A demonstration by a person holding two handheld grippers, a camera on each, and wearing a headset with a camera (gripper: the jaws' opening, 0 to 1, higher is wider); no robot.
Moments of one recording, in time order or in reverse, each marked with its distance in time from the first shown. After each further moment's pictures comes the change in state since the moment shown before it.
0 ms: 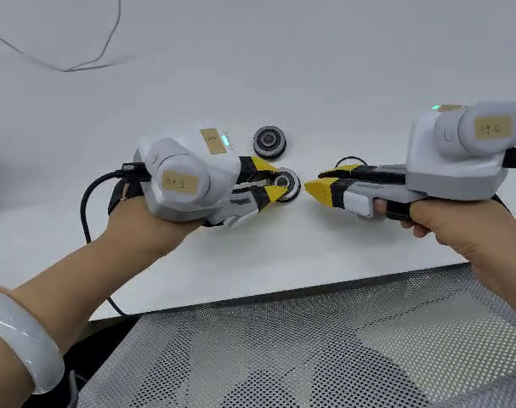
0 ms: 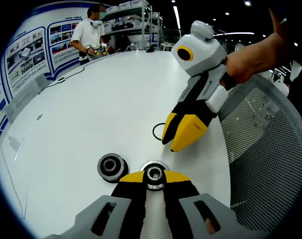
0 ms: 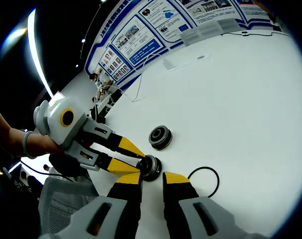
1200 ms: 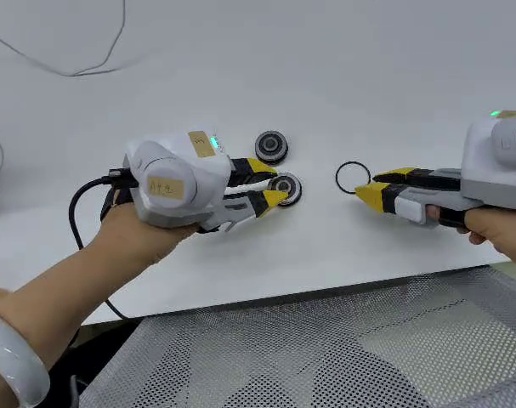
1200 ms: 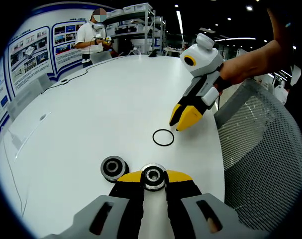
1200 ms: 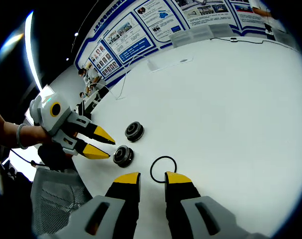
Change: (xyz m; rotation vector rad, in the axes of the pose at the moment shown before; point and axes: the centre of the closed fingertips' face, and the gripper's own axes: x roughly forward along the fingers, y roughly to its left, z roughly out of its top) left arm -0.012 -0.001 0.008 -0.029 -0.040 0.008; right arm -0.041 -0.035 0.002 -0.031 0.003 -0.117
